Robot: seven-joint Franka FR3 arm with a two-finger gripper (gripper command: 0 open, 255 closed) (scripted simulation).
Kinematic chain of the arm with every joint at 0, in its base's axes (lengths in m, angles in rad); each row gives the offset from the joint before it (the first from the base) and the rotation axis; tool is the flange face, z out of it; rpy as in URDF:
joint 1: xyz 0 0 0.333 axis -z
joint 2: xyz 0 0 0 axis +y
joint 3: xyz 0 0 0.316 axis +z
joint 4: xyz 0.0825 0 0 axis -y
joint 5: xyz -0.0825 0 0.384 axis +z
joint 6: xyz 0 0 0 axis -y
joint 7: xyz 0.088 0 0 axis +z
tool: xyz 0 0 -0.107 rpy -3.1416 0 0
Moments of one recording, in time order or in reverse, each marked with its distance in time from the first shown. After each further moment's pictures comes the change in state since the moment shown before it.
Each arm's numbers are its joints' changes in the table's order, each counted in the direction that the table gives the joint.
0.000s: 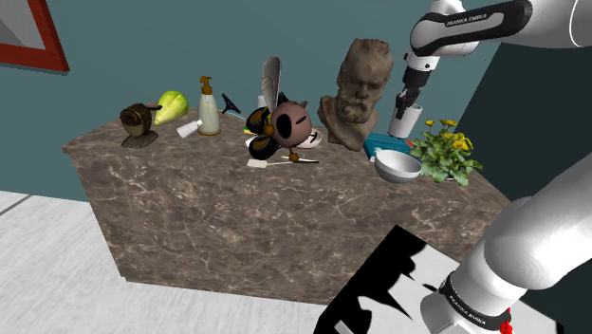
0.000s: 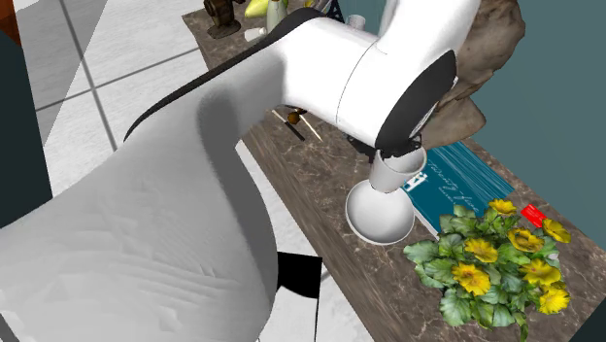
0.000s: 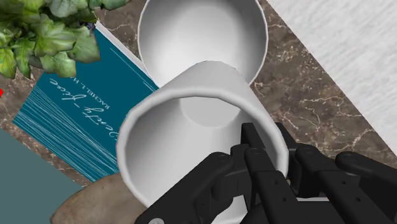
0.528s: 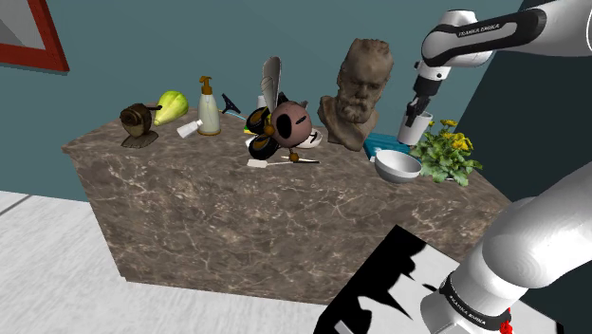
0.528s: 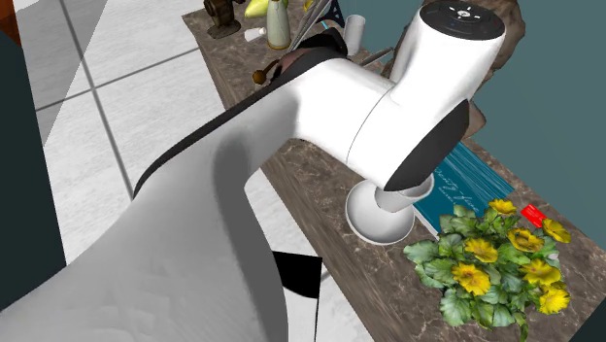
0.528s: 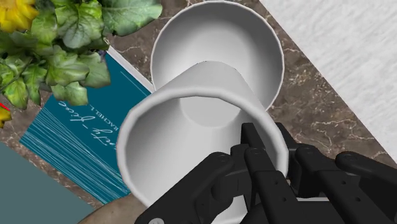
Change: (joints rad) arm 0.034 -0.061 -0.036 -0.100 -0.035 0.050 0.046
